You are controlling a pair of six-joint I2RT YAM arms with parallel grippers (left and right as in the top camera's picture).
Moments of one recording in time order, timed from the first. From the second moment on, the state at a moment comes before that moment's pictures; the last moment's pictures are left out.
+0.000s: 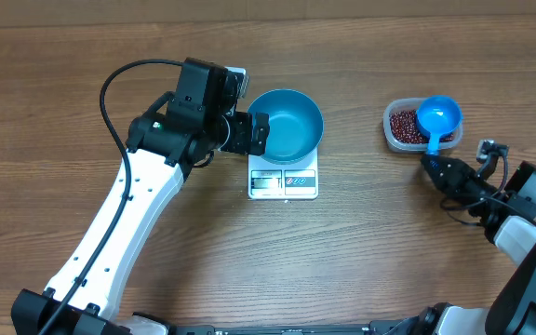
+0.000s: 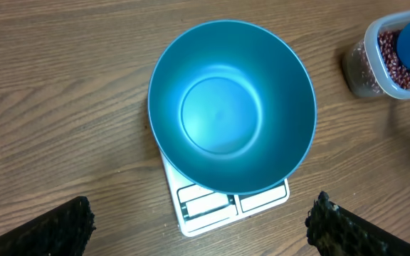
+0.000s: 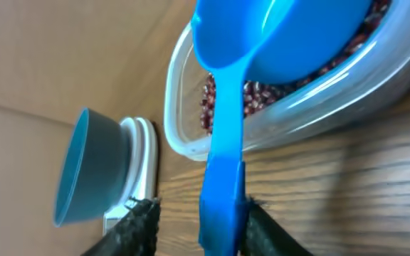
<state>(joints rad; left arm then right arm) -0.36 1.53 1.40 -0.82 0.15 -0.20 -0.55 1.55 0.55 0.15 -0.99 0.26</state>
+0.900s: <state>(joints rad) -0.36 1.53 1.40 -0.82 0.15 -0.20 -0.45 1.55 0.55 0.15 -0.90 0.31</state>
